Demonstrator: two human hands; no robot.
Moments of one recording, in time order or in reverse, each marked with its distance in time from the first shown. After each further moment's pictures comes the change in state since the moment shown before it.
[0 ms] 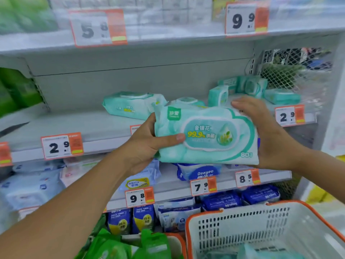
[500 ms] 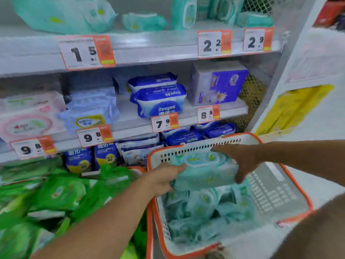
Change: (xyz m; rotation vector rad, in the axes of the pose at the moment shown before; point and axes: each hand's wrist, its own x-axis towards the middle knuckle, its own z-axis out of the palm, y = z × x) left_hand -0.070 -0.251 0.098 -0.010 -0.057 -0.994; right_hand -0.236 0.033 0.021 0.084 -1.374 0.873
